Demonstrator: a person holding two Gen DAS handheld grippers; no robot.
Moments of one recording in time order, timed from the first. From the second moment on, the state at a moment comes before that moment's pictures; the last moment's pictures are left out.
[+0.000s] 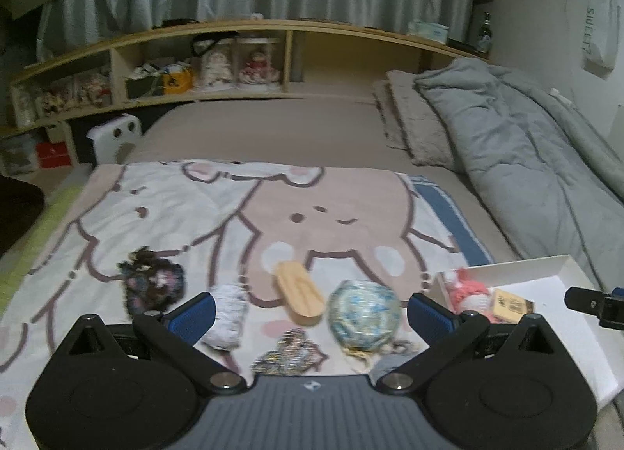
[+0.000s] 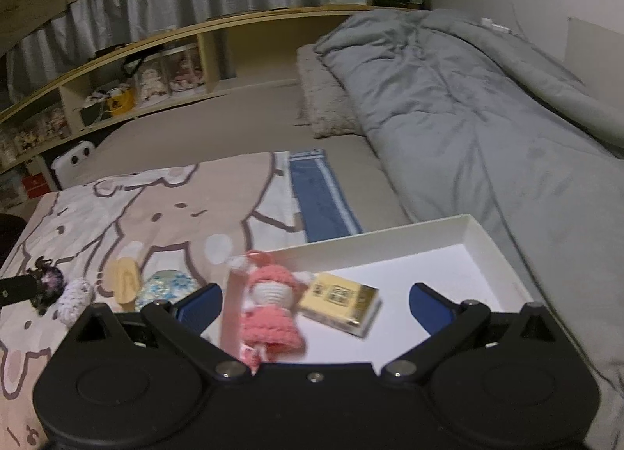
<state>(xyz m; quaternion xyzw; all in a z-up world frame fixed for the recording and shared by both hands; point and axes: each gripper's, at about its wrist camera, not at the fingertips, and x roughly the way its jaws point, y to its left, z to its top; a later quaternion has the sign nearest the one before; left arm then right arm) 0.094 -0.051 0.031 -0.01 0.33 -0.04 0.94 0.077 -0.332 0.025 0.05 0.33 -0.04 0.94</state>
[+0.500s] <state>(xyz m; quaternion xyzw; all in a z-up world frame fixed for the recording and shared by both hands) 0.087 -0.003 0.012 -0.03 0.34 -0.02 0.94 0.086 -0.274 0.005 0.05 0.31 0.04 0.95</state>
